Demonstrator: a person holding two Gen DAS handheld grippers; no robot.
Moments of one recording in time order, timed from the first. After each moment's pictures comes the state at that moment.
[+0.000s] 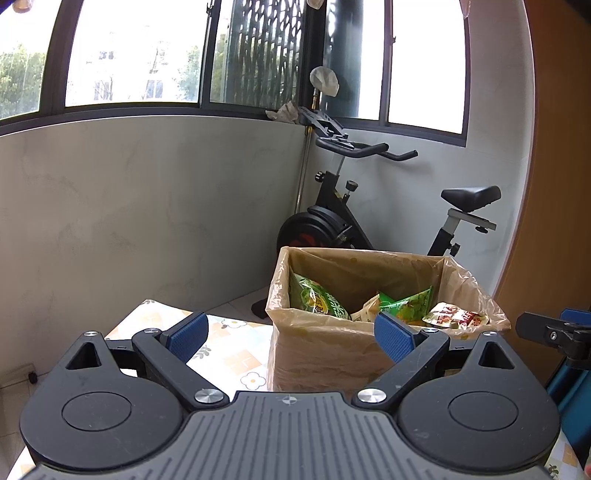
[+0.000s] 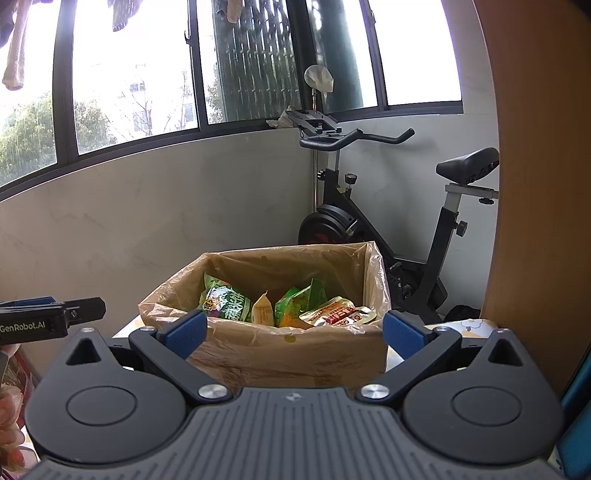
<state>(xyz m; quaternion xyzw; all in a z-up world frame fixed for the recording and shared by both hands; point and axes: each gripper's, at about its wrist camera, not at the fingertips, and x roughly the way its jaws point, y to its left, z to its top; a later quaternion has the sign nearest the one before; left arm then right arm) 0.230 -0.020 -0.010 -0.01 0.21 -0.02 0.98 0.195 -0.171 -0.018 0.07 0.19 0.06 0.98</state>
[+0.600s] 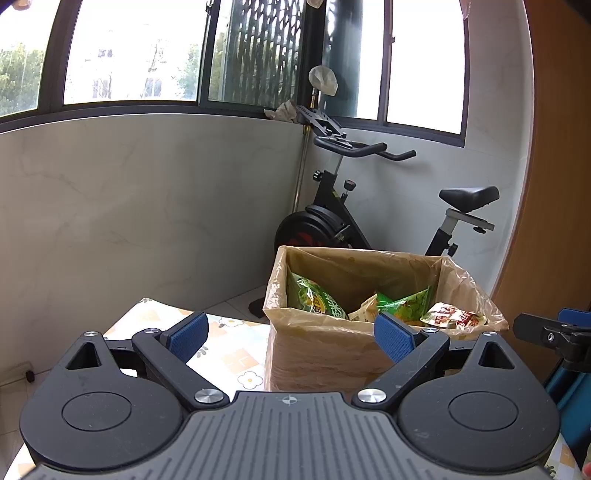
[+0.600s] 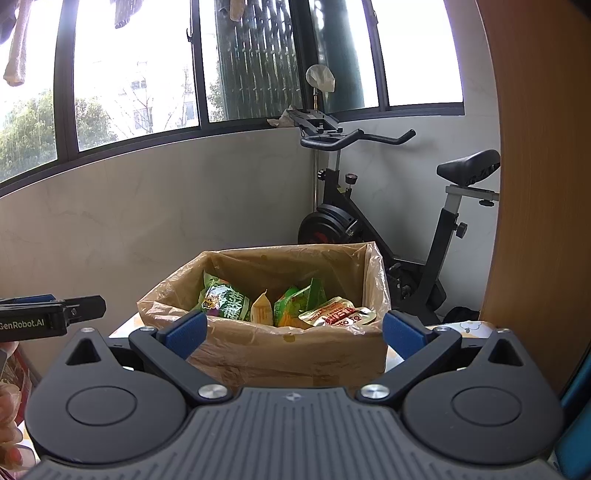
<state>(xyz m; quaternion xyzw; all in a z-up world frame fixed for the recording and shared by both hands) 0.229 -0.019 -0.010 -0.02 0.21 -0.02 0.98 0.197 -0.171 -0.018 0.07 0.19 0.06 0.98</state>
